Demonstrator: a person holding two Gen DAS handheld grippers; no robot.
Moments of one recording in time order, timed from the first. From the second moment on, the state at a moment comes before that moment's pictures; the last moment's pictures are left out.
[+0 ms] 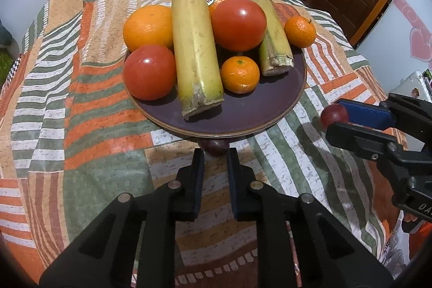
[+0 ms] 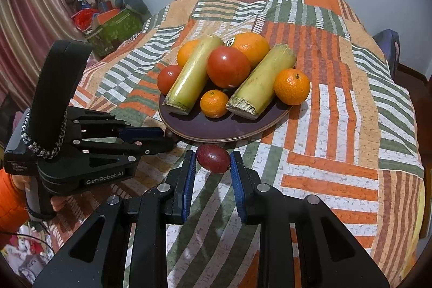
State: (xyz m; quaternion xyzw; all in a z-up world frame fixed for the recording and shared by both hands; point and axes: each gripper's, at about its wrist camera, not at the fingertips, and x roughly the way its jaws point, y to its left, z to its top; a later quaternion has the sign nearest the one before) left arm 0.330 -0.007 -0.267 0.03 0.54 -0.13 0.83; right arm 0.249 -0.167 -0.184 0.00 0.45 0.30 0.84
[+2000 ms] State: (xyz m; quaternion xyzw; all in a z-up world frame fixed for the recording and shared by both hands) left arm 0.344 -0.033 -0.250 0.03 0.50 -0.15 0.85; right arm 0.281 -0.161 -0.197 0.02 0.45 0.30 0.84
